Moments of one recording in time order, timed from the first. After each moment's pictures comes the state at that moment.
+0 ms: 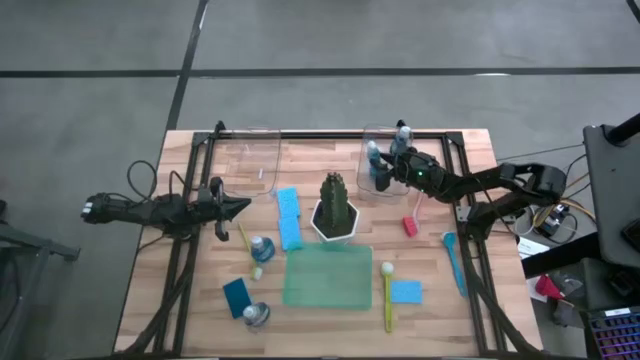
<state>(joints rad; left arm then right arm) -0.16 0.02 0.01 0.05 -0.41 -0.16 -0.52 1.41 0.30 0.79 0.20 0.34</state>
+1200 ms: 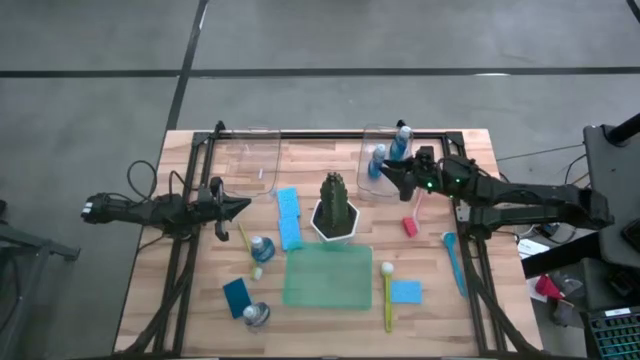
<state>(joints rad) -0.16 0.02 0.01 0.05 -0.41 -0.16 -0.23 0.80 0.50 0.18 0.15 0.61</state>
